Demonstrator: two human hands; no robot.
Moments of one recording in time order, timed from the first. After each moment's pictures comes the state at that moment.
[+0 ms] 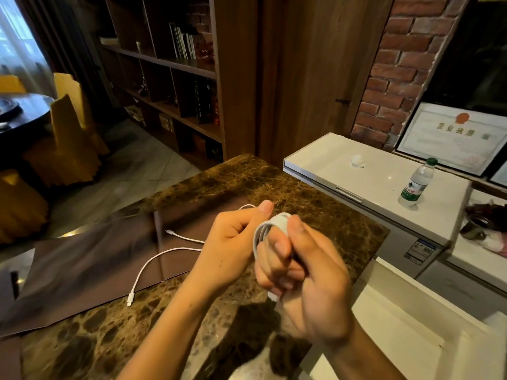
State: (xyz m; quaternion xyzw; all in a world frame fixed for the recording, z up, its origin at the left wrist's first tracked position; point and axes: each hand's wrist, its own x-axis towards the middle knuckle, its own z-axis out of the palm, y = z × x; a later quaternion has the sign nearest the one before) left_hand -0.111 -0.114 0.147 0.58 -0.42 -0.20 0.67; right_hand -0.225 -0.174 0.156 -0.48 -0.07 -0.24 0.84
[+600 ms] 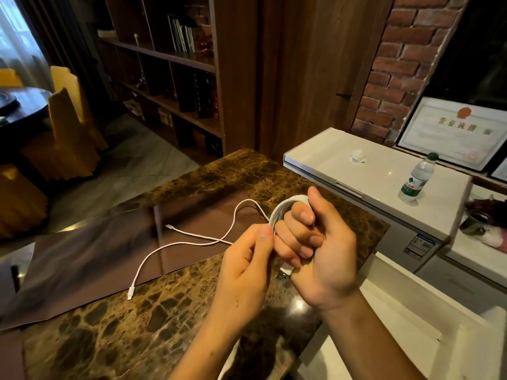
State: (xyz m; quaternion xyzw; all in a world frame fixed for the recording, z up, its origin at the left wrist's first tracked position) left_hand -0.157 -0.111 0.122 0.58 -0.36 -0.15 0.71; right_hand -0.214 -0.204 0.155 -0.35 -0.01 -0.23 0.91
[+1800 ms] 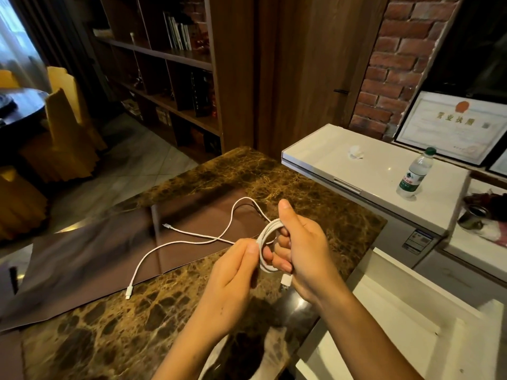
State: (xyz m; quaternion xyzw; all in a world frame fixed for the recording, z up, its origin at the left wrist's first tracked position) left_hand -0.142 -0.092 0.094 0.68 -0.40 -0.17 0.59; right_hand -0.210 -0.214 0.128 -0.55 0.22 -0.22 0.77
